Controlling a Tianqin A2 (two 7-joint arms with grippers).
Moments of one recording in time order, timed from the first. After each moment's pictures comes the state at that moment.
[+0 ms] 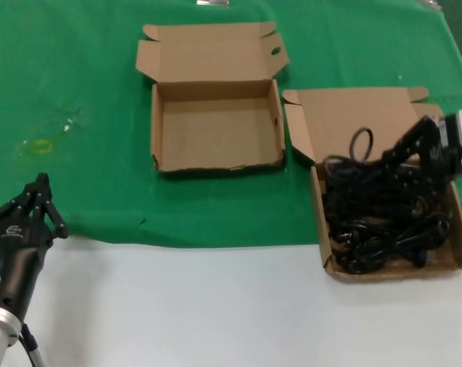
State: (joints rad) left arm 0.00 -0.30 1.60 -1.60 -1.80 0.00 0.00; right arm 1.02 0.75 -2.09 1.09 1.37 -1.23 -0.20
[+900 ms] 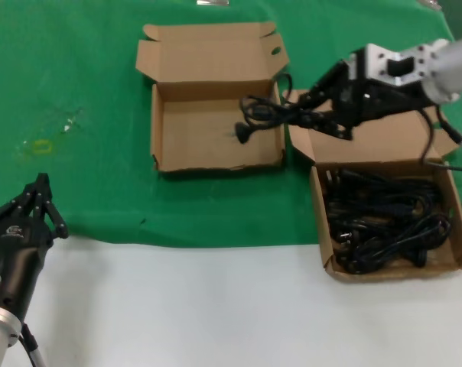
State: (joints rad) left arm 0.00 -0.30 1.60 -1.60 -1.80 0.00 0.00; right arm 1.25 0.44 -2.13 0.78 1.36 -1.15 -0.21
